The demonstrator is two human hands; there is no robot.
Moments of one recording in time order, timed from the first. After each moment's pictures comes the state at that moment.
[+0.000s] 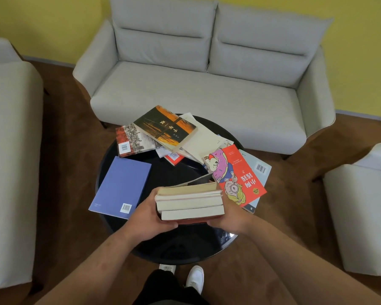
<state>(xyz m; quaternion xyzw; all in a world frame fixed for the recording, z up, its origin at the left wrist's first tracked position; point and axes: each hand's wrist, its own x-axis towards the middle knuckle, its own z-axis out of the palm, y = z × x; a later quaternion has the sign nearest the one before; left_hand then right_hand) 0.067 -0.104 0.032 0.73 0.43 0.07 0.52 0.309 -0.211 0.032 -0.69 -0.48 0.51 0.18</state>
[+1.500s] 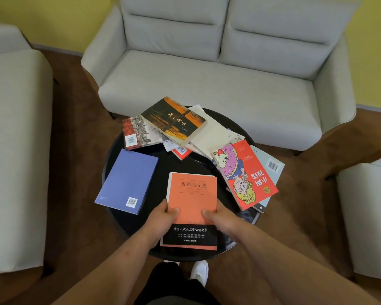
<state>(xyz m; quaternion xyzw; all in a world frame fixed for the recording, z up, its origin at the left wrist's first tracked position) 0.086 -0.117 -0.008 0.47 0.60 0.00 0.65 0.275 -0.196 -0.014 -0.71 -0.23 0.62 0.23</state>
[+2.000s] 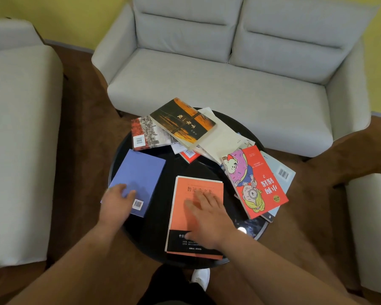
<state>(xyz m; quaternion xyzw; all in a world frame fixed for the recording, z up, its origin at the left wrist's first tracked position) 0.004 -0.040 -0.018 0.60 0.72 0.08 0.34 0.239 -0.171 -0.001 -0.67 -0.69 0.27 -0.05</state>
